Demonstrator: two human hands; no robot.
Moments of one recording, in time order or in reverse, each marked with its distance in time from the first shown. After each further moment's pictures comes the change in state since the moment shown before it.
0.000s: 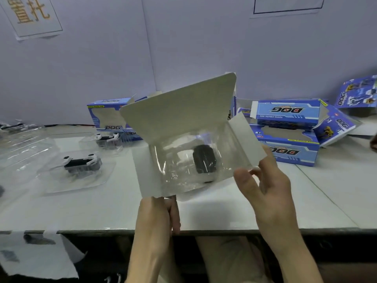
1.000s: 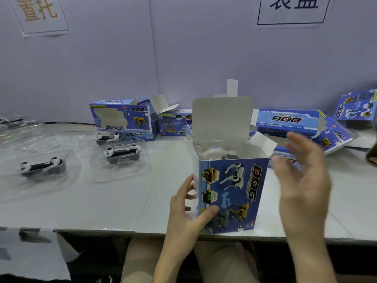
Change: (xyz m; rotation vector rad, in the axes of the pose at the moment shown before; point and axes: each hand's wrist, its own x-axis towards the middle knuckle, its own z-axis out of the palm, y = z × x) left_hand 0.035 -0.065 0.040 0.086 -0.144 0.384; right_hand 0.019 0.010 -0.031 -0.168 0.366 -0.048
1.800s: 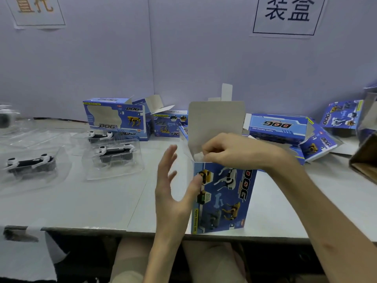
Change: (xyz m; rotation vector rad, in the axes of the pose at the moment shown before) left_hand 0.016 0.045 0.000 -0.147 0.284 0.417; right_hand 0.089 -0.024 0.059 -0.693 -1.284 -0.053
